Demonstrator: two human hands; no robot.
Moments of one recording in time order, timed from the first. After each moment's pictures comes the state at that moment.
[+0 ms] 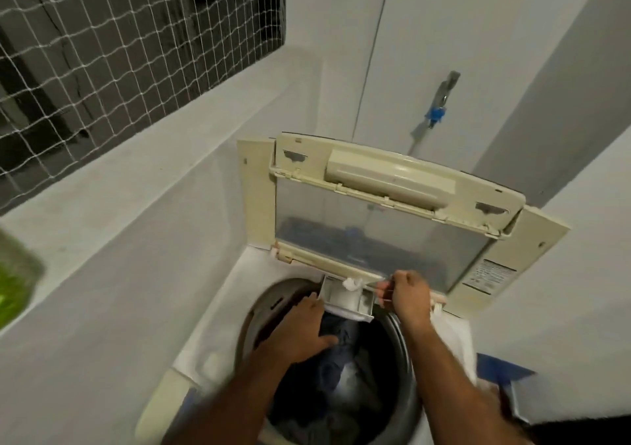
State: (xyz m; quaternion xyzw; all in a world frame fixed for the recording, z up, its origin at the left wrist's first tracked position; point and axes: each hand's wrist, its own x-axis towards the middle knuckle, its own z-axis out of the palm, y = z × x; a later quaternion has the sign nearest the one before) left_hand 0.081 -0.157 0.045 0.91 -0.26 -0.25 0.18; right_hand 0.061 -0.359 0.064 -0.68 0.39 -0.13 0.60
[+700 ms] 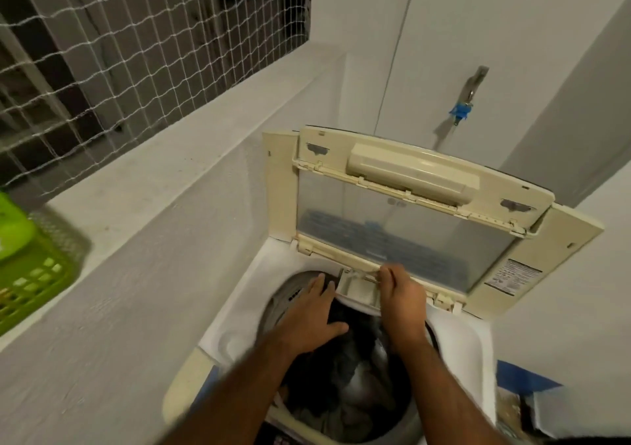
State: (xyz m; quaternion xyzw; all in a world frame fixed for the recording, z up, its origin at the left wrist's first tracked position) left_hand 0.074 -0.139 0.064 0.93 -0.24 -0.22 0.19; right_hand 0.045 -0.318 0.055 -0.89 0.19 -0.21 0.37
